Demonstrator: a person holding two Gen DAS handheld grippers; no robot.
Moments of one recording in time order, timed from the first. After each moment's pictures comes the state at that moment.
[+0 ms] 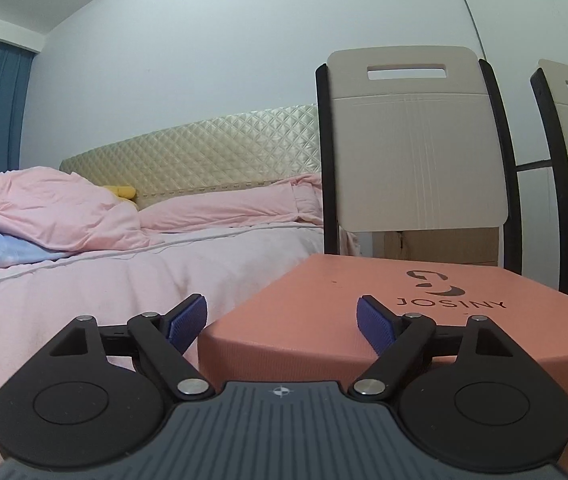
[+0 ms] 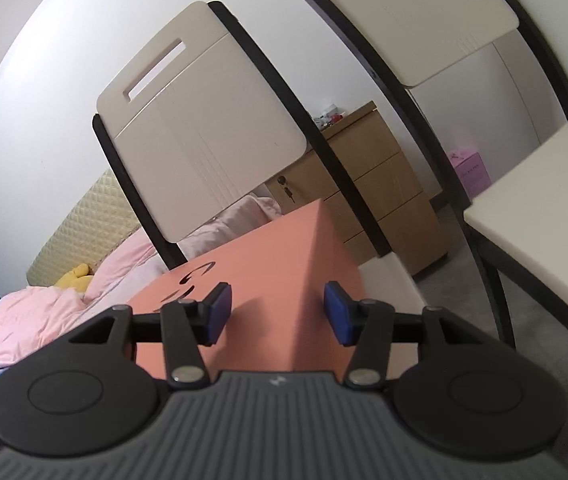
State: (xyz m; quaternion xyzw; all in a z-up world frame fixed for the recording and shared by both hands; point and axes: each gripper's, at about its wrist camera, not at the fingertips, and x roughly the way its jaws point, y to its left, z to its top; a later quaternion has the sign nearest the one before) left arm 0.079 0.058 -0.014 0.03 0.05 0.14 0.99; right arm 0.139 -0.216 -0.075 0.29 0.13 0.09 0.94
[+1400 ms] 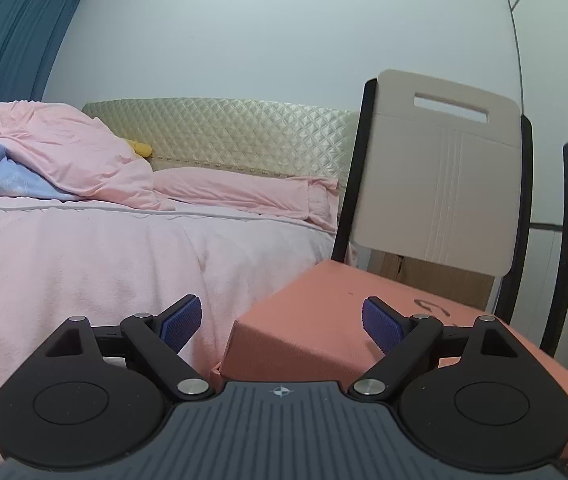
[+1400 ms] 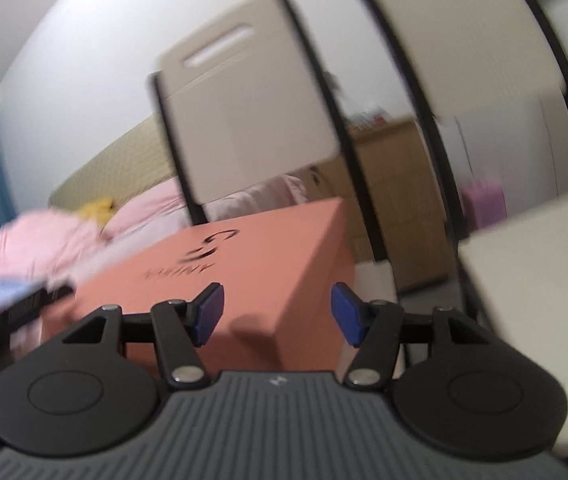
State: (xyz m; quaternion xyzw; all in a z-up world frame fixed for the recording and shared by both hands) left arm 0.063 0.087 -0.012 -0.09 0.04 0.14 0.98; right arm 0.073 -0.244 -0.055 0.13 0.13 0.17 0.97
